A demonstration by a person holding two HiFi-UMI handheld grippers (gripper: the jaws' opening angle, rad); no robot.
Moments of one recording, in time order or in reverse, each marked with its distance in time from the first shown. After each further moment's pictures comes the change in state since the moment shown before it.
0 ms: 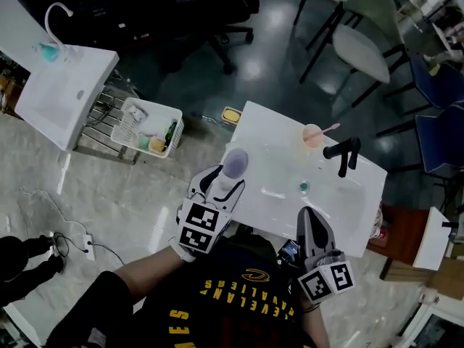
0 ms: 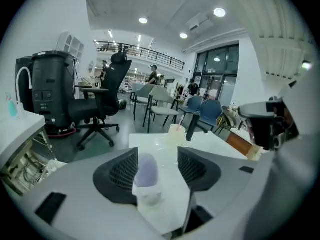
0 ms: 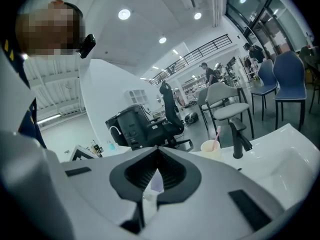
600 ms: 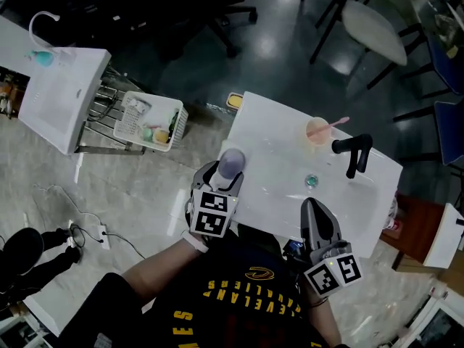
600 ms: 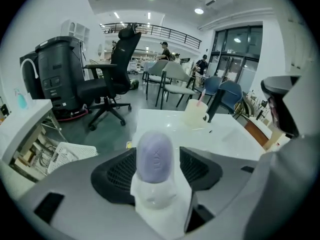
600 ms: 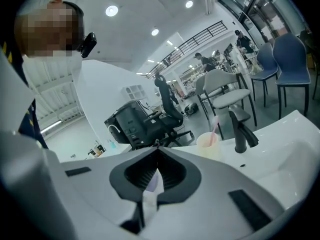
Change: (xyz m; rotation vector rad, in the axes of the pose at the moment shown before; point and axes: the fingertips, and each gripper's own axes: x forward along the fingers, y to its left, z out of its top) left arm 0.072 0.021 -0.055 -0.076 0.256 0.148; right arm 0.037 -0.051 -0.002 0.091 0.095 0.032
